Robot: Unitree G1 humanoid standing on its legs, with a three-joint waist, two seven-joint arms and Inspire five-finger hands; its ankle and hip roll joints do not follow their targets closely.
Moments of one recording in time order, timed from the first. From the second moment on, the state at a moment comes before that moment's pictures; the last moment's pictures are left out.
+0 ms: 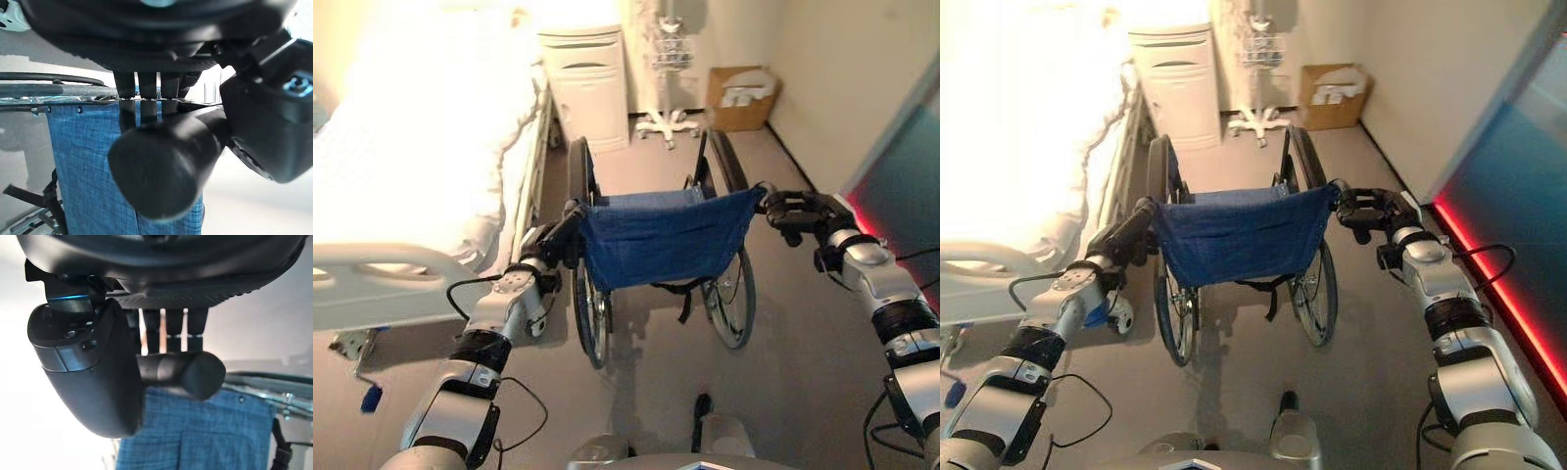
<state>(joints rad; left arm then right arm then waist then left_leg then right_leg) -0.48 0.51 -0.22 0.53 -0.63 0.25 0.12 -0.71 -0.74 0.33 0.73 0.47 0.19 0.03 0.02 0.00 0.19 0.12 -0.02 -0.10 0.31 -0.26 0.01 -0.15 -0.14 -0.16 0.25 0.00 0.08</state>
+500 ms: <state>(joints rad) -0.50 0.52 -0.28 0.58 -0.63 0.23 0.15 -0.71 -0.68 0.36 0.73 0.46 0.25 -0.09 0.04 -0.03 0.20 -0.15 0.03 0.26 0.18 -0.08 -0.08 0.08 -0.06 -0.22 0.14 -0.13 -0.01</state>
